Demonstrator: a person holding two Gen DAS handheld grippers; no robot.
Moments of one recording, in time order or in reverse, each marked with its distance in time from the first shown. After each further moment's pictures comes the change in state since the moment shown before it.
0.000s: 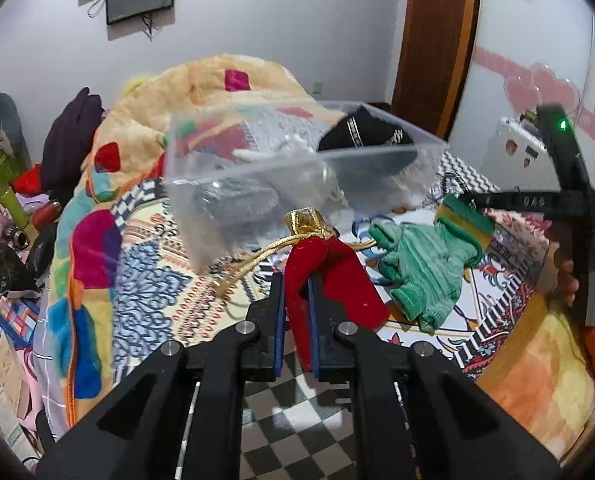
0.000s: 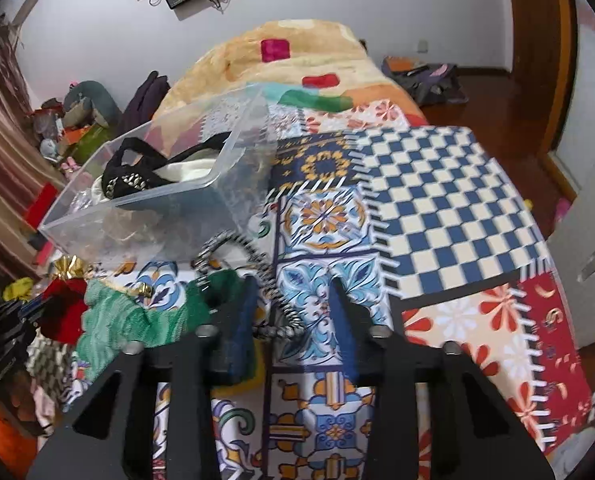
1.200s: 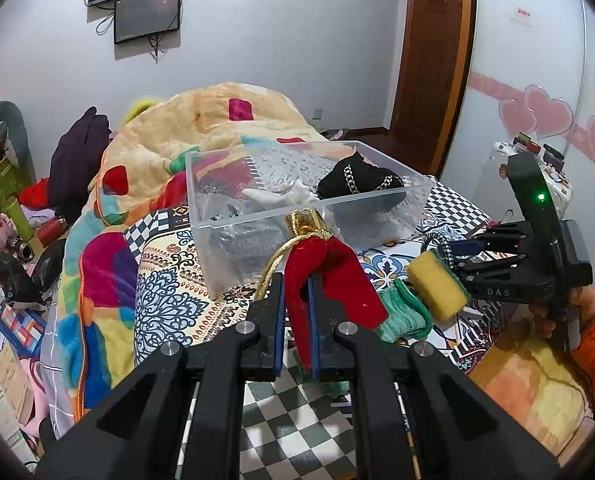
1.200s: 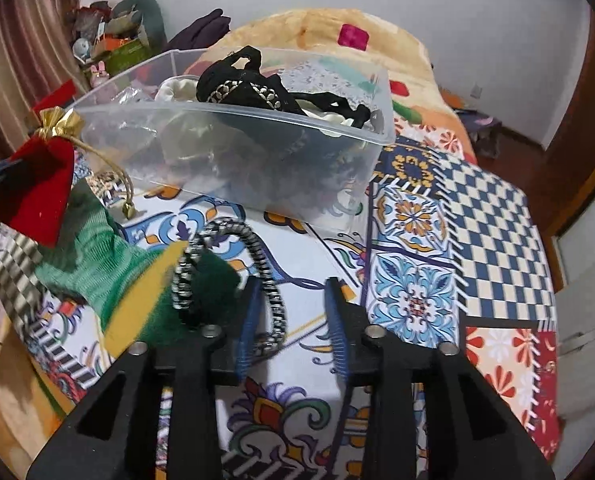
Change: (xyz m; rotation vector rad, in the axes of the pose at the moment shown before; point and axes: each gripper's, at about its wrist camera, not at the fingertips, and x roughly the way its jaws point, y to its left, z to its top) left arm -0.027 0.001 0.010 -0.005 -0.082 -0.008; right arm 0.025 0.067 -0.016 -0.368 0.061 -0.097
